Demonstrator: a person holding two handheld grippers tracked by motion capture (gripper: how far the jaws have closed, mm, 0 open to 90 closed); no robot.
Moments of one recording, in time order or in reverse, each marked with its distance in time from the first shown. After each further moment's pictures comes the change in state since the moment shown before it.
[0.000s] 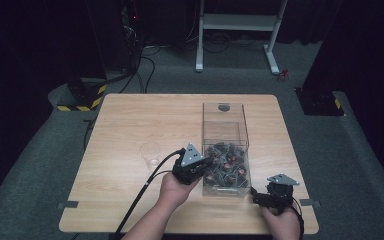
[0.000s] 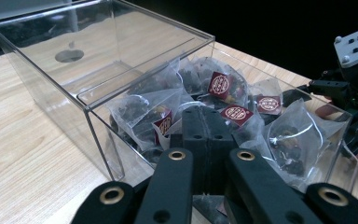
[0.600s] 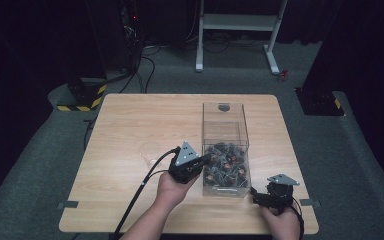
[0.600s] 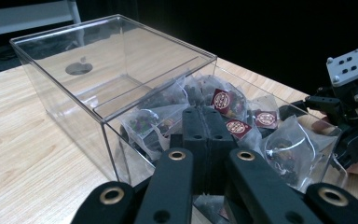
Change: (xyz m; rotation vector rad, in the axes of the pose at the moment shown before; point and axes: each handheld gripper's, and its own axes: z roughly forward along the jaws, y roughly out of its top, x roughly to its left) left arm 0.004 0.005 -0.013 -0.052 0.009 -0.019; right arm 0.000 0.000 0.000 0.000 0.000 0.000
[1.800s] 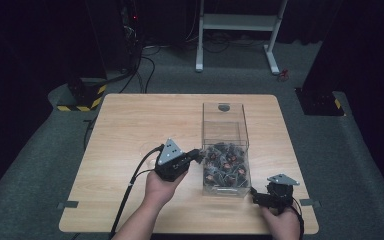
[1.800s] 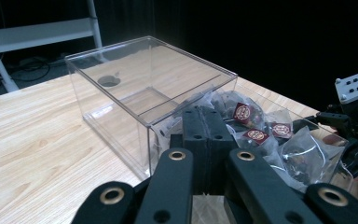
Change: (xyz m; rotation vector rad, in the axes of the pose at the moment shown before) left arm 0.018 0.001 -0.033 -0.068 0.056 -0.020; right arm 0.000 0.000 0.000 0.001 0.000 0.003
